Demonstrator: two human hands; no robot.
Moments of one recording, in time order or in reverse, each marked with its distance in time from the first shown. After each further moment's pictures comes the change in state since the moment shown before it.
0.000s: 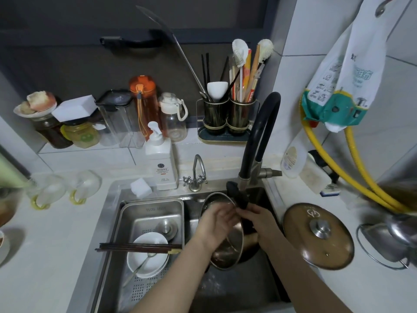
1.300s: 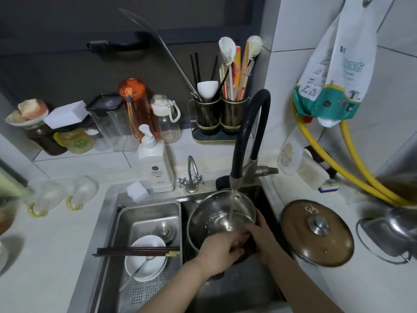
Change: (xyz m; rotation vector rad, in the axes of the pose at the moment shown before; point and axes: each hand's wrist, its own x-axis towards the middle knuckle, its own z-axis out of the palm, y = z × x) left_hand -0.019 -0.036 -0.022 1.885 -0.156 0.351; right_hand -0.001 0.033 -0.019 0.071 0.009 0.137
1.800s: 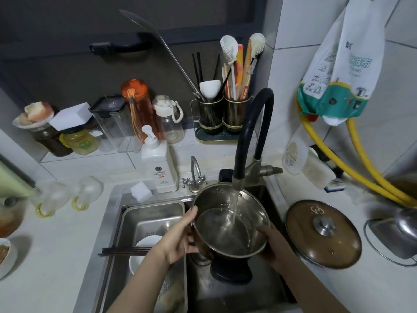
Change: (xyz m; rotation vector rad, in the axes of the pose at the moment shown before) left_hand -0.017 -0.063 -0.058 -1.300 0.032 -0.567; right_hand 0.007 0.019 -0.028 0.153 -0.050 0.071
